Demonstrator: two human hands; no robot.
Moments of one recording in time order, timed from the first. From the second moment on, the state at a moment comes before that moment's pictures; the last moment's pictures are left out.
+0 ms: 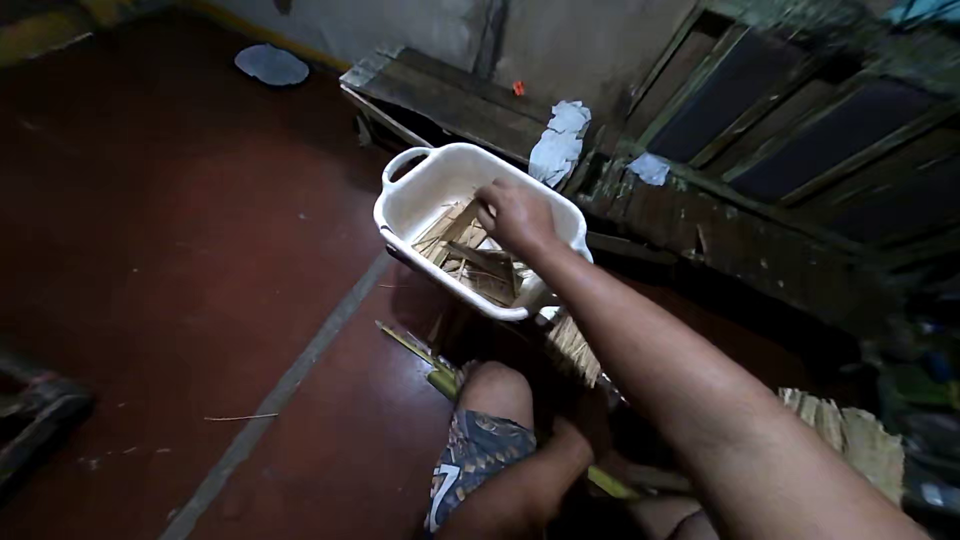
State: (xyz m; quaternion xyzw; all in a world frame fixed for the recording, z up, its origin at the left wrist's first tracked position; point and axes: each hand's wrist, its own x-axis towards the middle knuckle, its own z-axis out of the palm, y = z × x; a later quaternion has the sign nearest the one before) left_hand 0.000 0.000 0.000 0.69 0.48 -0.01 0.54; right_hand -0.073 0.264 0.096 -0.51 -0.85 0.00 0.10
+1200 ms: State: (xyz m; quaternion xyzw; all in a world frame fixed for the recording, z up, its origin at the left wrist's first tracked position) left_hand -0.003 -0.060 -0.060 0.63 0.48 0.30 0.54; right_hand 0.280 -0.035 0.044 -0.68 -0.59 0.06 0.43
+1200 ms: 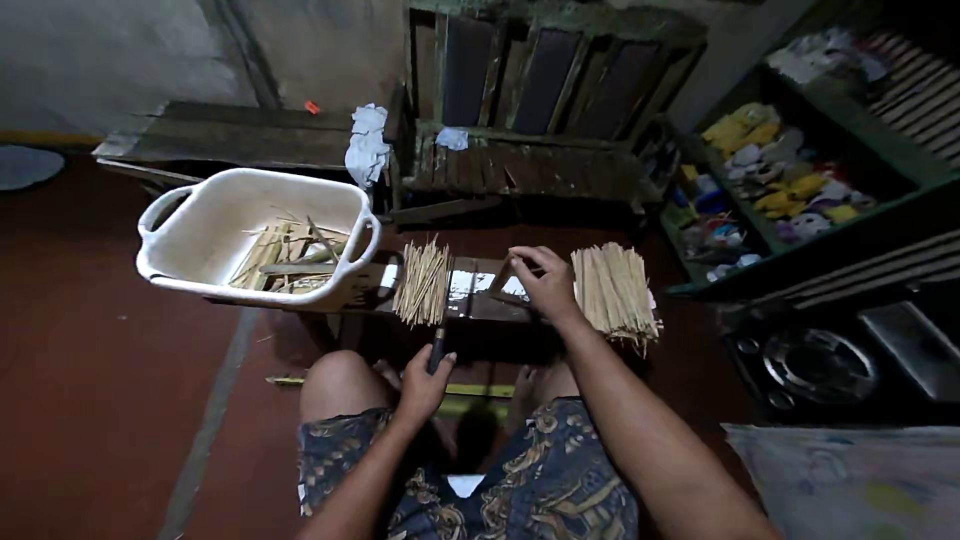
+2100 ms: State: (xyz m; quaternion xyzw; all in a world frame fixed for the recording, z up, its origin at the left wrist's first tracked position) left_hand 0.094 -0.043 -0.007 0.63 0.36 0.35 0.60; right_hand 0.291 -0.043 -0.021 -0.65 -0.57 0.15 0.49
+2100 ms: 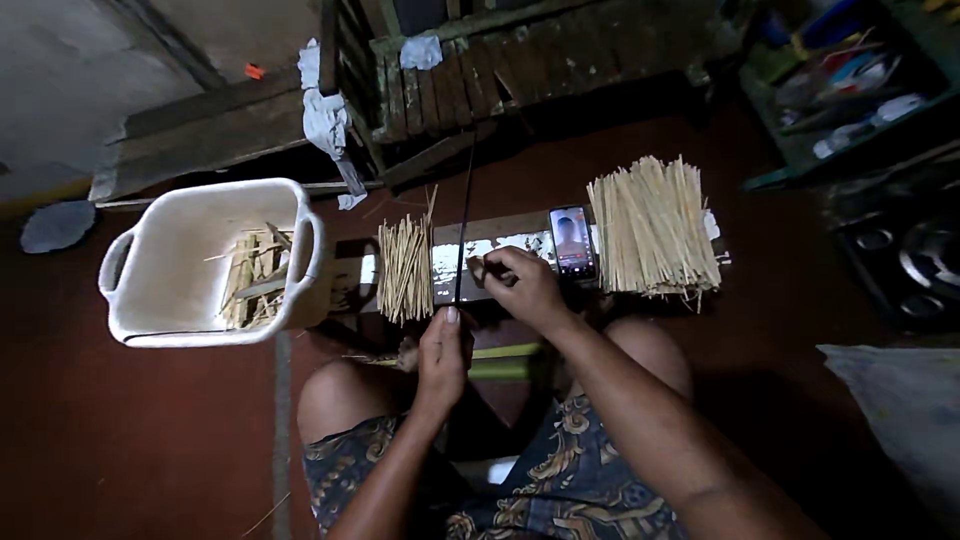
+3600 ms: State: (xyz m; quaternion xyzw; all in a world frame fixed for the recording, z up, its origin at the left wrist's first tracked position) left_hand 0.118 -0.032 -0.085 0.65 0.40 0.31 0.56; right_hand 0.301 -0.027 -0.009 -0.65 -0.56 0.17 0.48
